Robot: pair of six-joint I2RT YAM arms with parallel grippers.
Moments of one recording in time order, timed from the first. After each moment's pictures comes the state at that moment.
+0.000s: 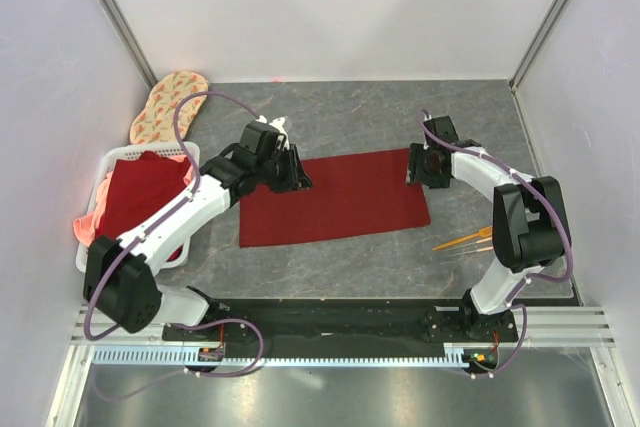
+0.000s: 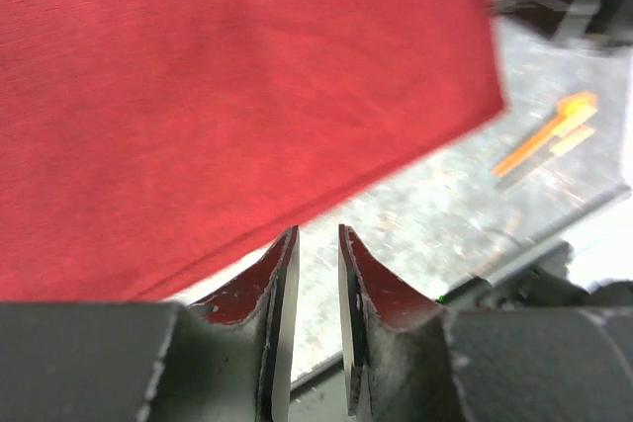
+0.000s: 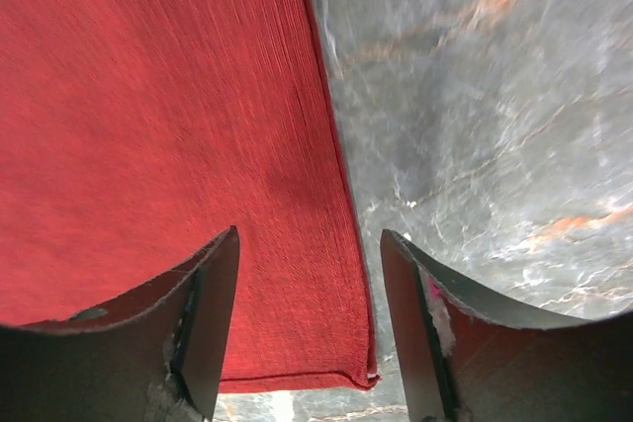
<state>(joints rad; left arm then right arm) -0.53 1.38 1.09 -0.49 0.18 -0.60 0.19 1.71 1.11 -0.47 0.05 0.33</state>
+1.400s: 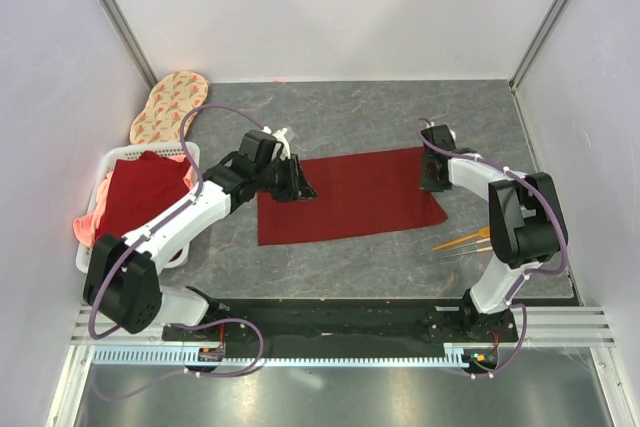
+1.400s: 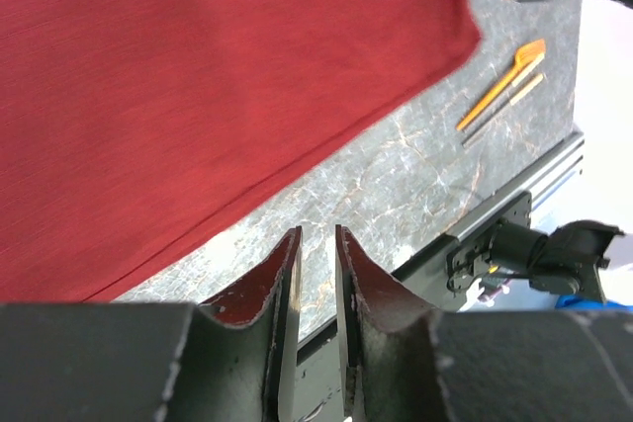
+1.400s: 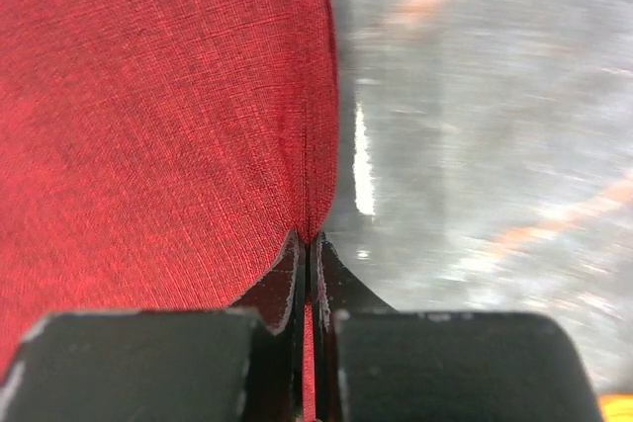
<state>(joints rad) -0.52 1.35 0.98 -0.39 0.34 -0.61 0.22 1.75 1.03 -0.36 0.20 0.32</state>
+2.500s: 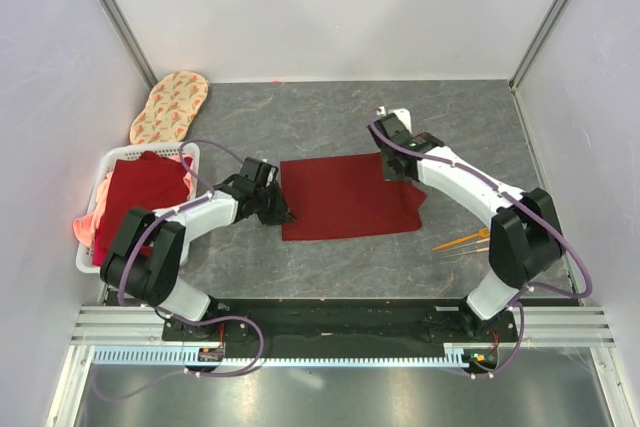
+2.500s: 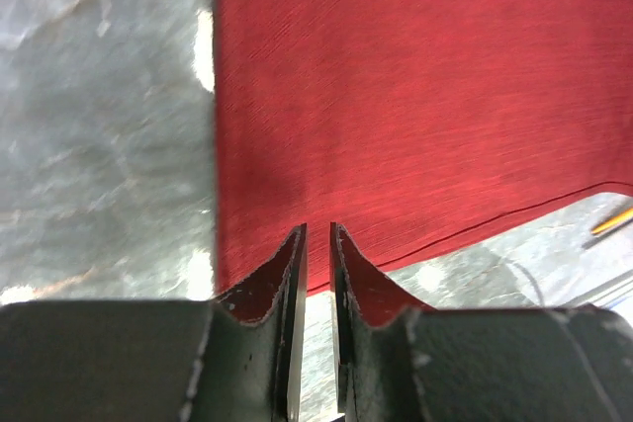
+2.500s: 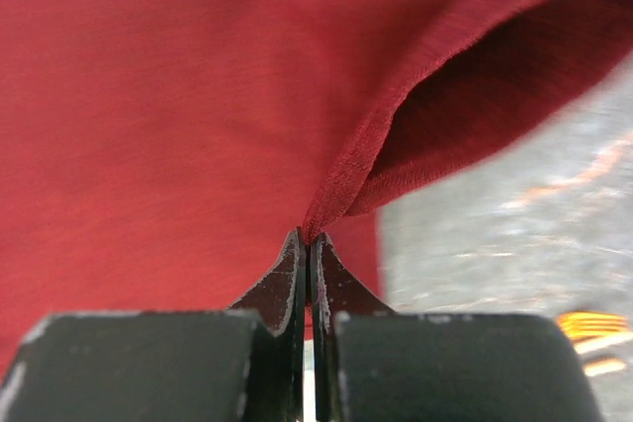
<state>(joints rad) -0.42 1.52 0.74 -0.21 0.21 -0.77 0.53 1.64 1.27 -0.66 0.43 0.36</state>
